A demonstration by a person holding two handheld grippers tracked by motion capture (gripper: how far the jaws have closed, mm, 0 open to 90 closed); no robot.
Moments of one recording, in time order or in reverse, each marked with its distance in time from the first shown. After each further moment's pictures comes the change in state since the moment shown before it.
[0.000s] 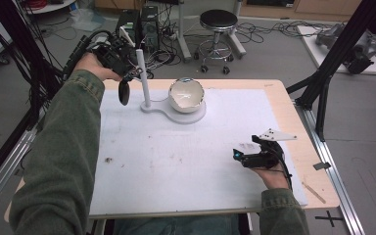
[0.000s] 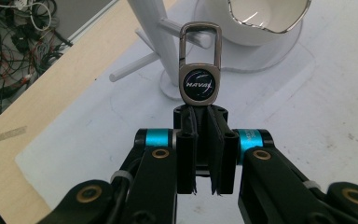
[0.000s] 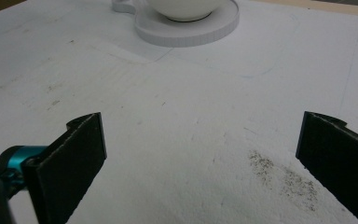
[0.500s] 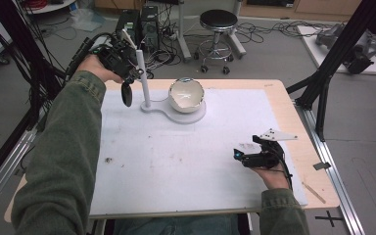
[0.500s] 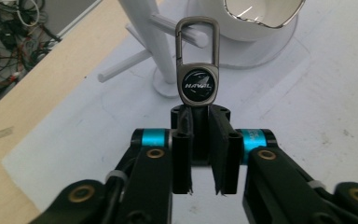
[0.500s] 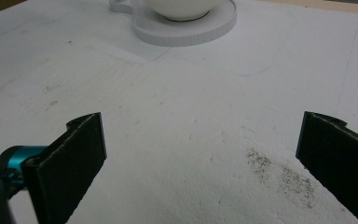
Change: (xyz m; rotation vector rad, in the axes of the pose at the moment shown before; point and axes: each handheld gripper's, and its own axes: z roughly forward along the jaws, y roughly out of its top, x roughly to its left) left arm 0.001 -0.001 0.007 0.011 -0.058 -0.013; right arm -0.001 -0.001 0.000 -0.002 -0.007 0.008
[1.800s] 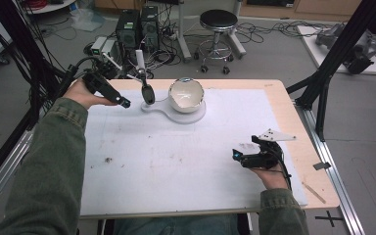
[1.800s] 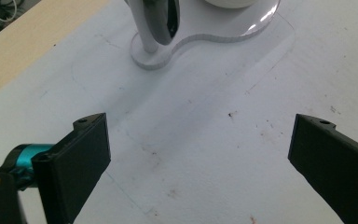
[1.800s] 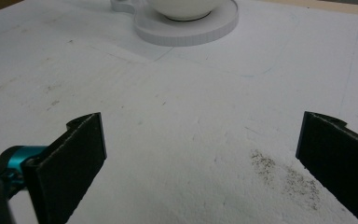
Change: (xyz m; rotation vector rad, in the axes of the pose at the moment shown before) left arm -0.006 -0.075 0.010 -0.089 -0.033 -0.039; right arm 0.004 0.000 0.001 0.005 -0.003 -0.009
